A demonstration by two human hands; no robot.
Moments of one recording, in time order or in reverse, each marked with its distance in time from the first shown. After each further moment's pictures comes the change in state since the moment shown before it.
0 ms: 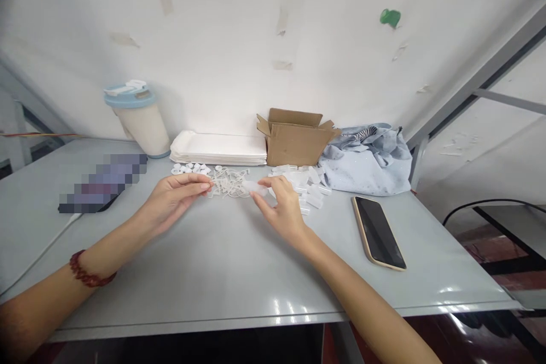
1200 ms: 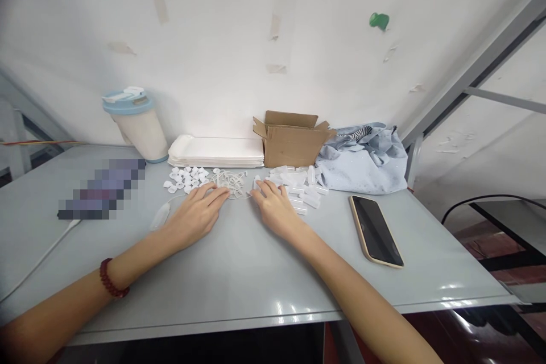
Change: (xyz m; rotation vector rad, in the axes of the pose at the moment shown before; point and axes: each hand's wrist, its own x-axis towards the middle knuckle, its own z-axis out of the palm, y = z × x) left_hand 0.001 -0.044 0.005 1.650 -0.228 0.846; right_hand -0.005 0.026 0.013 -0.589 -0.556 -0.147
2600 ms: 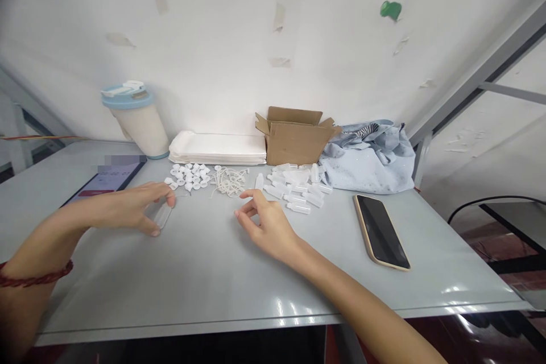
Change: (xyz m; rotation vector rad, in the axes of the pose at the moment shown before) left_hand -0.024 -0.078 -0.082 -0.475 -0.767 -0.553; right_hand -0.013 -0.043 -0.043 0.977 0.028 0.253
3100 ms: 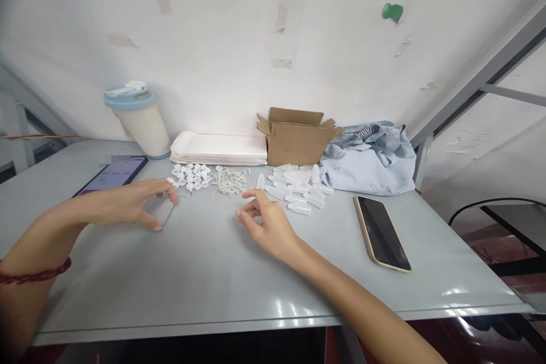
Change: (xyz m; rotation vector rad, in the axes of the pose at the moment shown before) left_hand -0.005 -0.007 -0.001 0.034 0.166 0.101; right_hand 0.000 -0.001 0.001 0.102 0.003 0.021
